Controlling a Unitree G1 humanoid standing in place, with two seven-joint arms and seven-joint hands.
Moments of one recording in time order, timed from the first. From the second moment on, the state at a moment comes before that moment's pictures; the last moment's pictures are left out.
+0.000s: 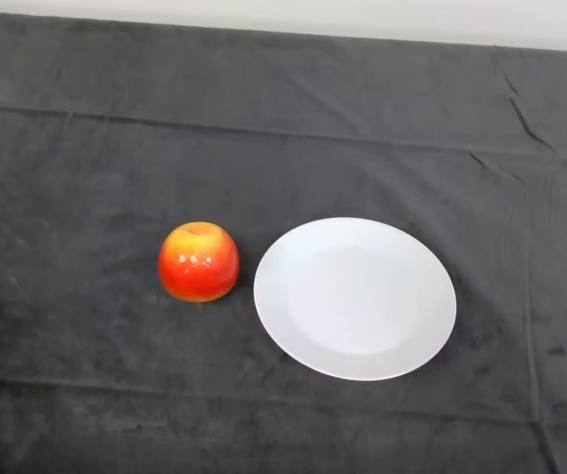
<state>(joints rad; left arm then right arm) -0.47 0.51 0.30 1.21 -0.27 -0.46 0.19 -0.37 -0.38 -0.92 1.73 0.05 -1.21 -0.14</state>
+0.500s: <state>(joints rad) -0.48 0.51 0.33 1.19 -0.25 -0.46 0.19 -0.37 -0.38 -0.92 1.73 0.05 -1.21 -0.14</state>
